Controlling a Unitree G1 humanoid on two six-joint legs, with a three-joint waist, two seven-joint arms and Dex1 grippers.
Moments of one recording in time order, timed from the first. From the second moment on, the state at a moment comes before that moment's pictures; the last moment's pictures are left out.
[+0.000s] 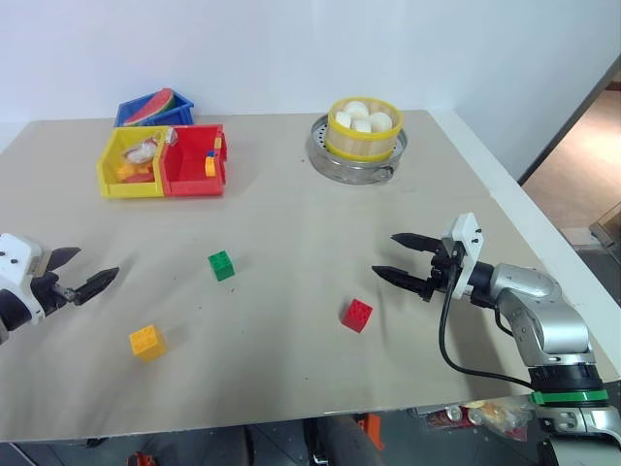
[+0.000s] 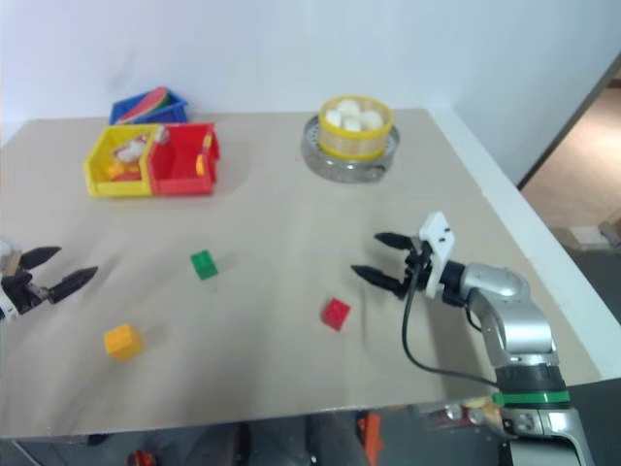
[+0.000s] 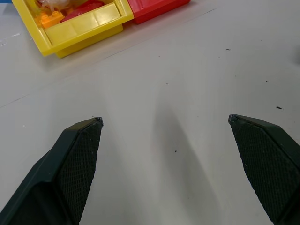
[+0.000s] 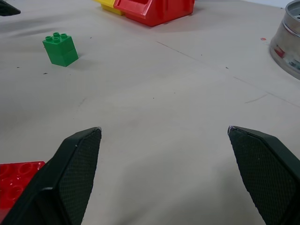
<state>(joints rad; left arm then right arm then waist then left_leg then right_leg) -0.09 0.85 0.47 0.28 -0.40 0.17 -0.92 -0.36 -0.64 -0.09 0.04 0.41 0.33 1.02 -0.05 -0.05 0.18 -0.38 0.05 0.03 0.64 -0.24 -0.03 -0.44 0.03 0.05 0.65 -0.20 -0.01</state>
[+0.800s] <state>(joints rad) -0.08 0.79 0.44 -0.08 -0.51 0.16 -0.92 -0.35 -0.65 -0.10 -0.13 0.43 0.36 0.96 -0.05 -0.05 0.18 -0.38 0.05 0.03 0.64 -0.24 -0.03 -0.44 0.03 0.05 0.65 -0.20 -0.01</state>
